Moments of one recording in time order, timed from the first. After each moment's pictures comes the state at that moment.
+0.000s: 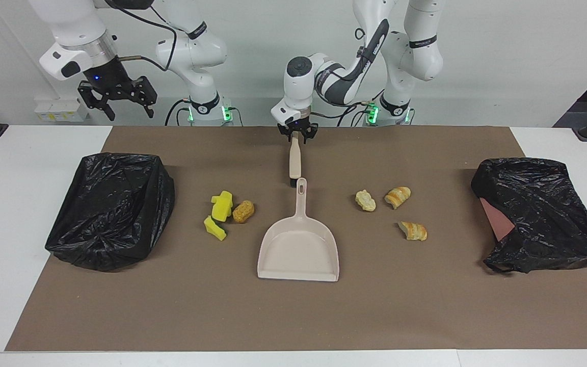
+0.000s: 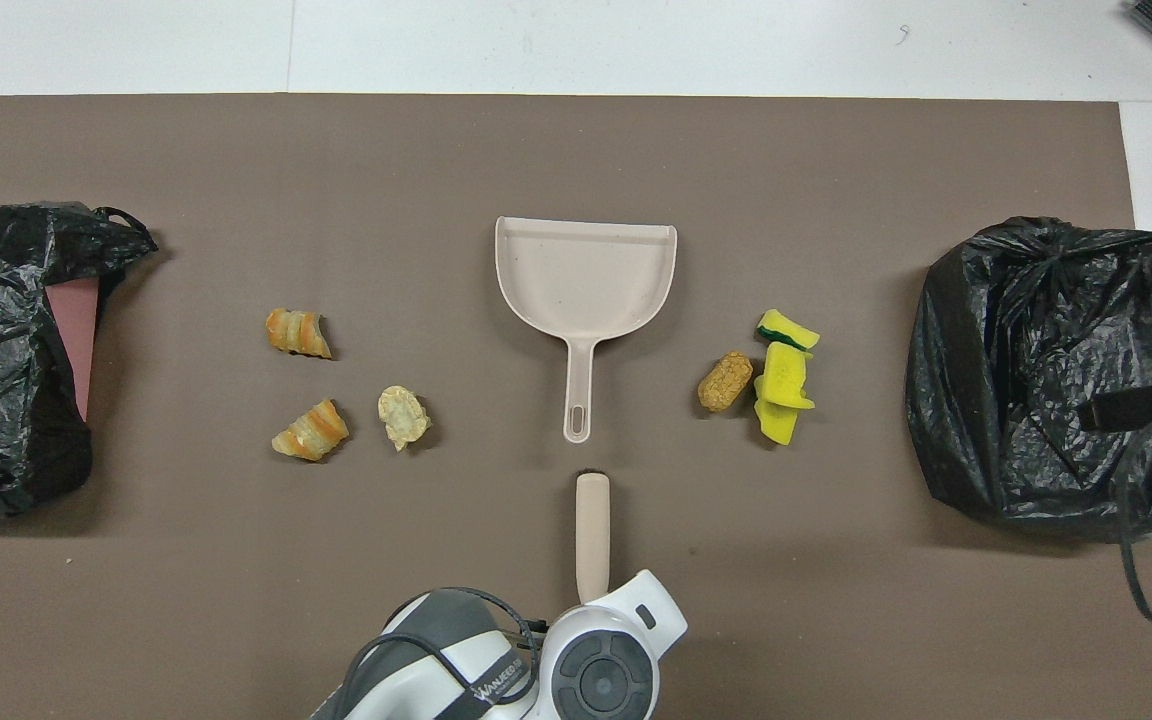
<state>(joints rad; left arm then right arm) -0.99 0.05 -0.06 -2.29 -0.14 2.25 -0.72 0.15 -0.17 -0.20 -1.73 -0.01 1.53 -0.11</state>
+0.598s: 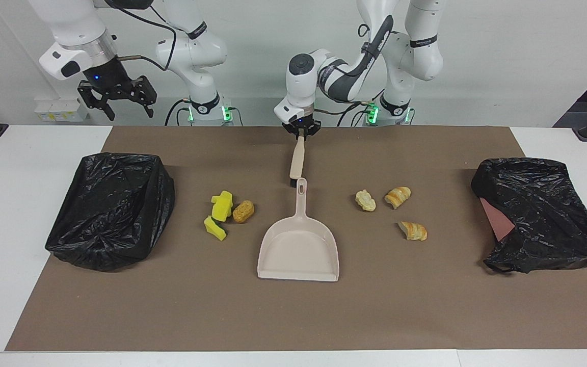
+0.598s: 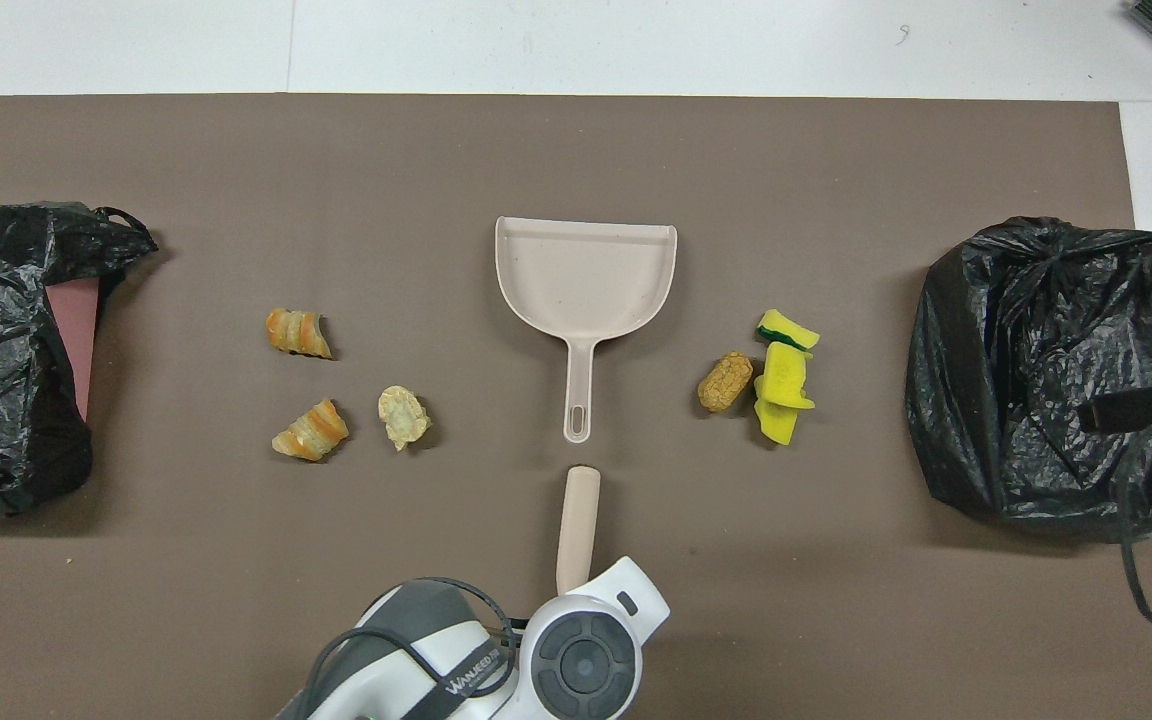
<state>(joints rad) -0.96 0.00 -0.04 -2.28 -0.14 2.16 -0.73 0.15 -0.17 -0.20 -1.73 -0.01 1.53 -0.11</state>
